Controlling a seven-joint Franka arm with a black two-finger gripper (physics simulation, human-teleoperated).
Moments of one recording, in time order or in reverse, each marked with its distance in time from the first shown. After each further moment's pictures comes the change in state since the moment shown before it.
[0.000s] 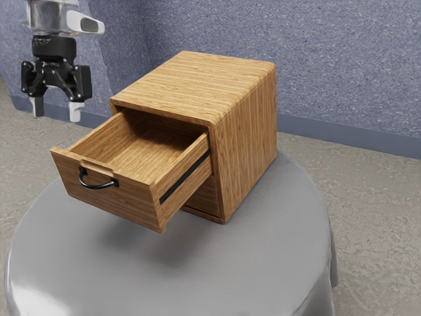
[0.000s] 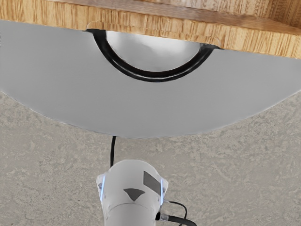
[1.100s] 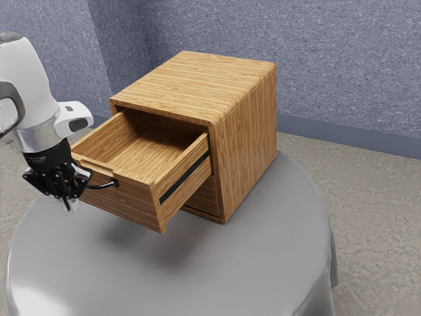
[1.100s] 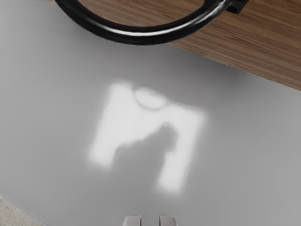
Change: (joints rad) arm -0.006 -0.700 -0.154 -1.009 -0.006 0.764 -0.326
